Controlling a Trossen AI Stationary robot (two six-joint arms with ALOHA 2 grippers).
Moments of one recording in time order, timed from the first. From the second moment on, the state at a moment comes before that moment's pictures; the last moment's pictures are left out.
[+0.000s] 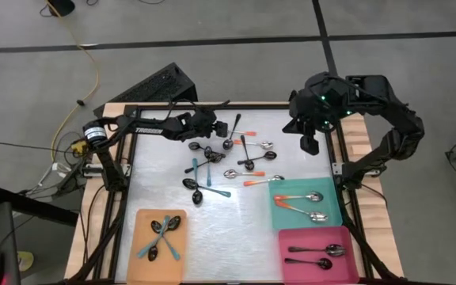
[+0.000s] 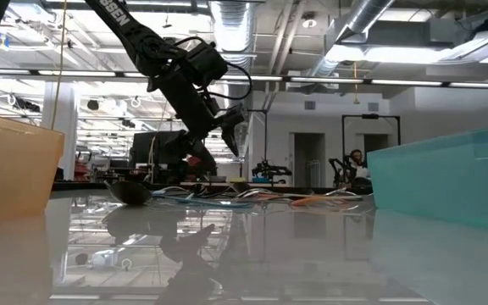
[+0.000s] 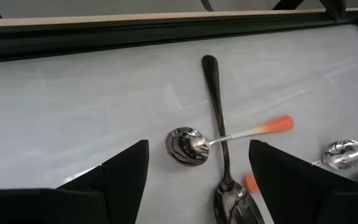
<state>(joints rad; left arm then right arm) 0.45 1.77 1.04 -0.04 -0.28 -0.76 -0.16 1.46 2.11 -1.49 -0.08 -0.02</state>
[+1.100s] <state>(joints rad) 0.45 2.00 1.11 0.07 -0.21 -0.87 -0.10 1.46 2.11 -1.53 -0.07 -0.02</state>
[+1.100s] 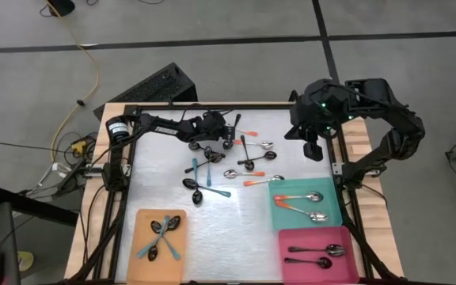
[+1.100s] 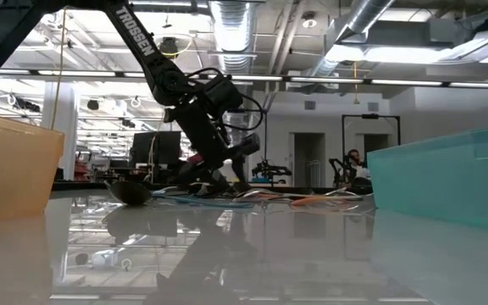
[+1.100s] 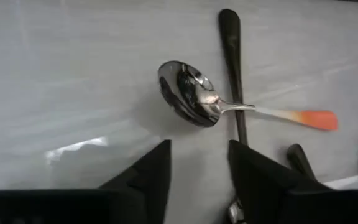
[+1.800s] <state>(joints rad) 0.45 2.00 1.11 0.08 -0.22 -0.90 -0.10 1.46 2.11 -1.53 -0.07 -0.03</state>
